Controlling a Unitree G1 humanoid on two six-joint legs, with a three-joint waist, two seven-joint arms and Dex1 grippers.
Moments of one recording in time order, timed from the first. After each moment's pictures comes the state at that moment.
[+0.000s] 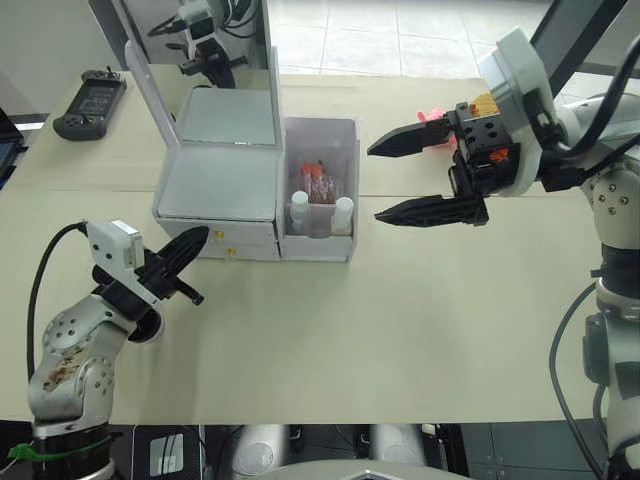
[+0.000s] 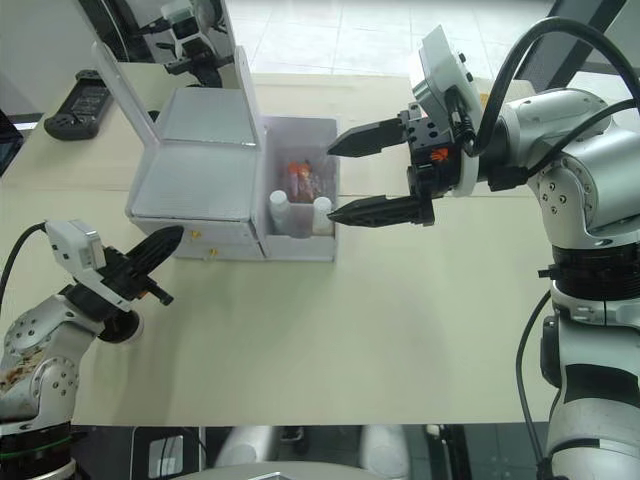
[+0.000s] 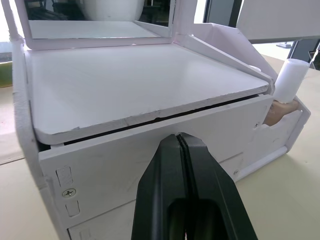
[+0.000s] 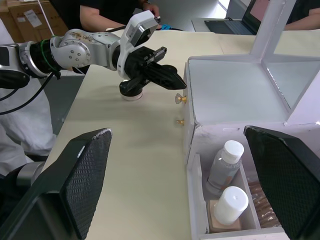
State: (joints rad) left arm -0.02 0.51 0.34 -0.33 -0.55 0.33 -0.69; right arm -0.98 -0.80 0.08 -0.12 0.65 0.77 1.33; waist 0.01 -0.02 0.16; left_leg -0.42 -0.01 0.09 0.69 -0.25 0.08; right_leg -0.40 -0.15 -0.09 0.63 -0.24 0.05
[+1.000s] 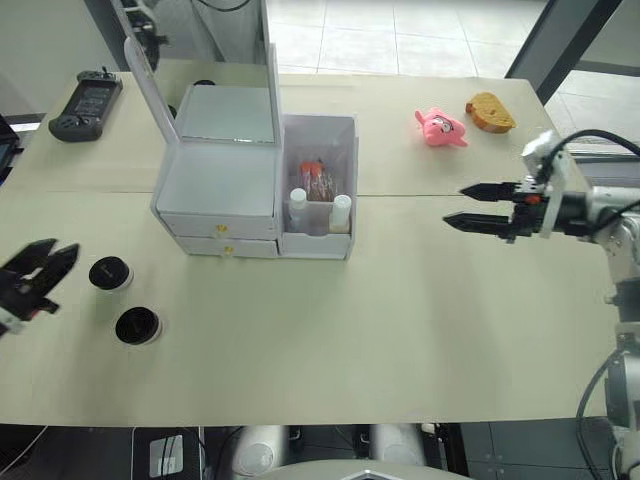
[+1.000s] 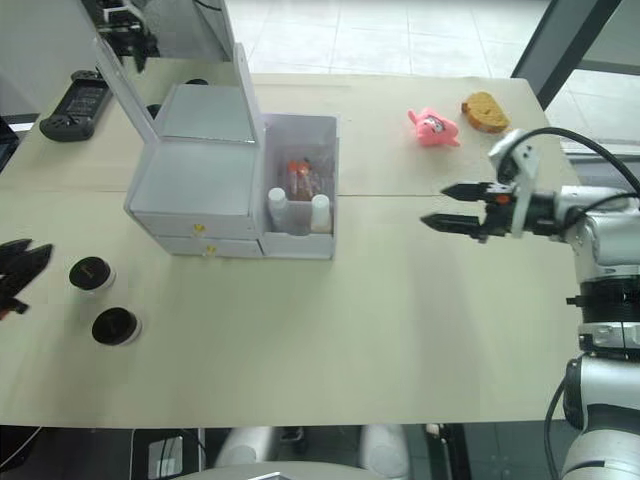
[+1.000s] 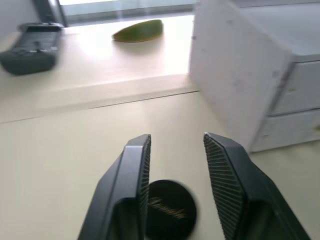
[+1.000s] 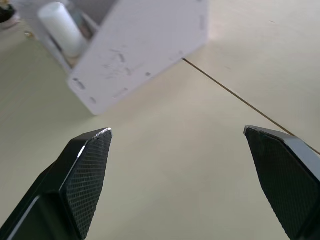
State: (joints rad) left arm 0.15 0.85 0.79 0.09 -0.61 0.30 -0.83; right arm -0.71 -0.90 -0.04 0.51 0.41 0.49 1.23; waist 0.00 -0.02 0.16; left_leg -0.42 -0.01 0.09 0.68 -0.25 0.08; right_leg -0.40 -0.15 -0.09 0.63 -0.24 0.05
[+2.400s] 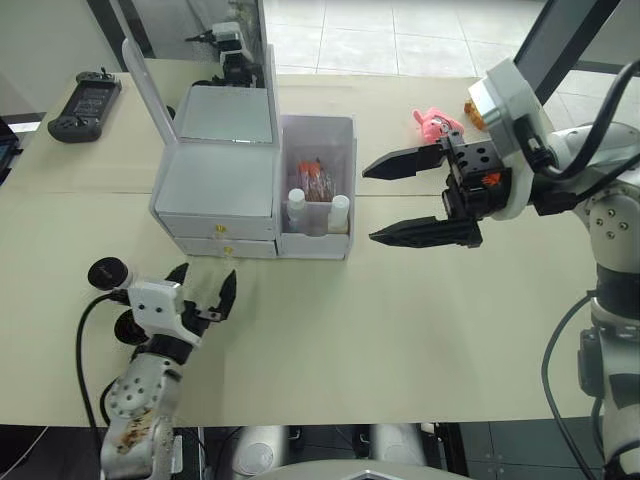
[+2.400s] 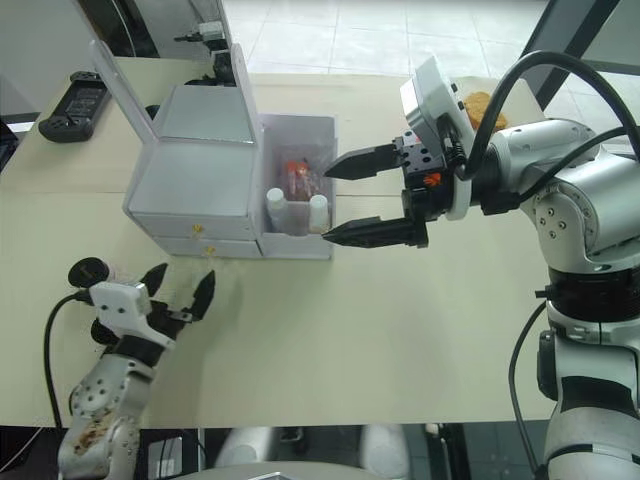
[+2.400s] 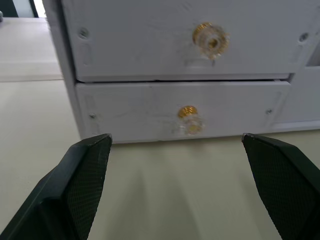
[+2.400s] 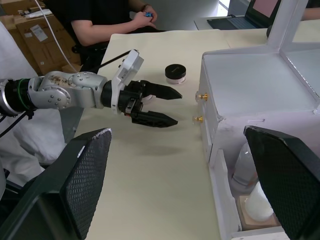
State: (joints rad) left arm 0.27 0.16 0.17 -0.47 -0.22 0.16 -0.29; right arm -0.89 -0.78 0.04 -0.23 0.71 0.88 1.26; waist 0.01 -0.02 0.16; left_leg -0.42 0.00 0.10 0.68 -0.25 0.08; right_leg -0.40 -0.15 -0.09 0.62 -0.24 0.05
